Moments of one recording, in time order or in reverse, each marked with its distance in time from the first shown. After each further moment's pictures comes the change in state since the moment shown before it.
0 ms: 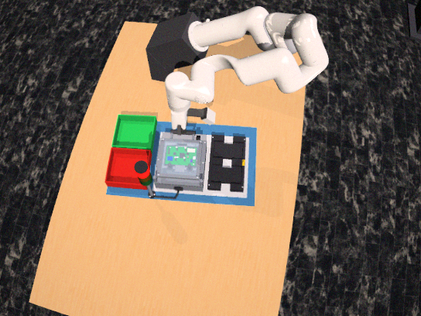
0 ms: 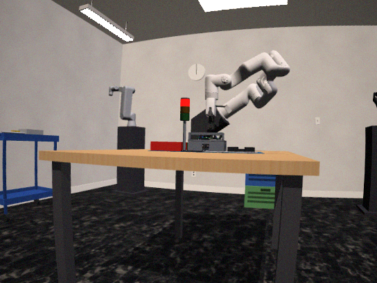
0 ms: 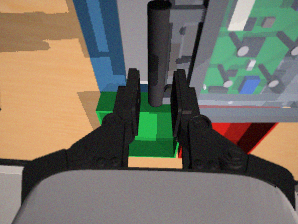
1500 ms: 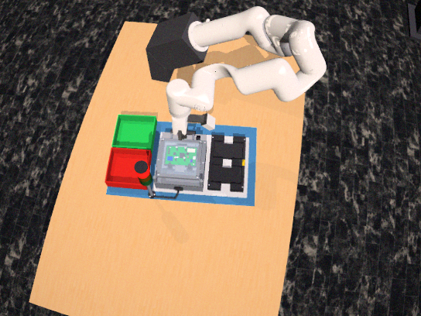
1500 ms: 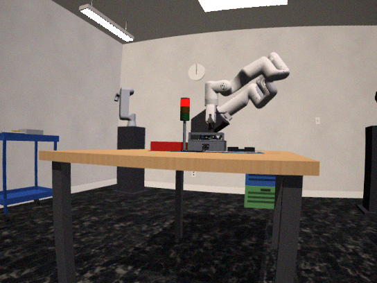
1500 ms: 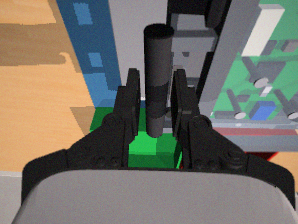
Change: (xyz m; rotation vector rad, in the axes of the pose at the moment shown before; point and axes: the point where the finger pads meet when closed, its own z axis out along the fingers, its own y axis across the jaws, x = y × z) arm 0.000 0.001 0.037 0.001 0.000 0.000
